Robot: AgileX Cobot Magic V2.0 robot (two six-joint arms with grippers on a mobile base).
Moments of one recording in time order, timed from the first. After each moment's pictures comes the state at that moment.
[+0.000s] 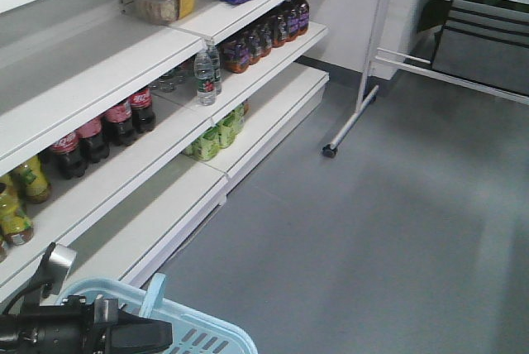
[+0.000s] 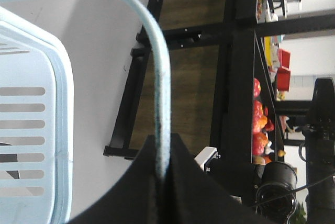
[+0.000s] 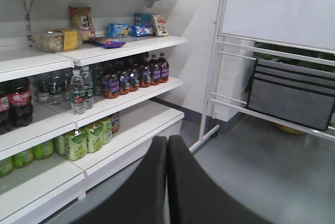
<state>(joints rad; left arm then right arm) -0.07 1.39 -0.28 -1.69 1.01 1.10 0.03 -0.01 0.03 0.02 0.10 -0.10</state>
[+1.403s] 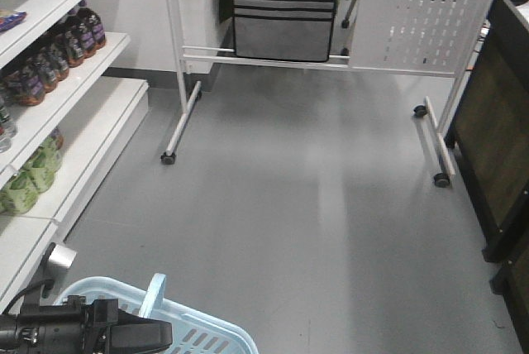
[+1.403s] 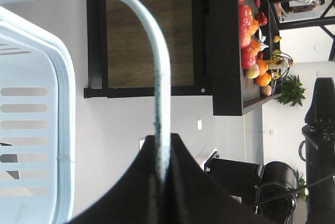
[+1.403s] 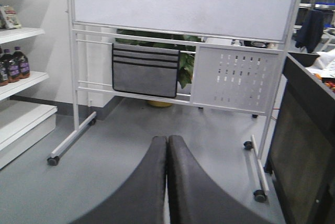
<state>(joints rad) -0.07 1.39 -0.28 -1.69 1.01 1.10 0.03 -0.01 0.03 0.02 0.10 -0.10</state>
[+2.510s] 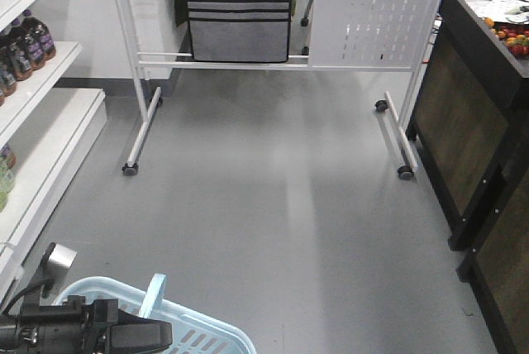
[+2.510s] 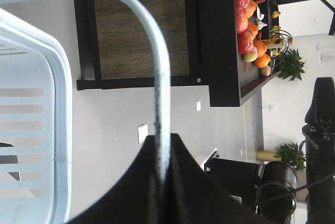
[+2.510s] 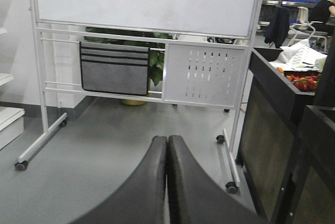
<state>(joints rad) -0.07 1.39 -0.28 -1.69 1.01 1.10 0.03 -0.01 0.03 0.02 0.10 -0.10</state>
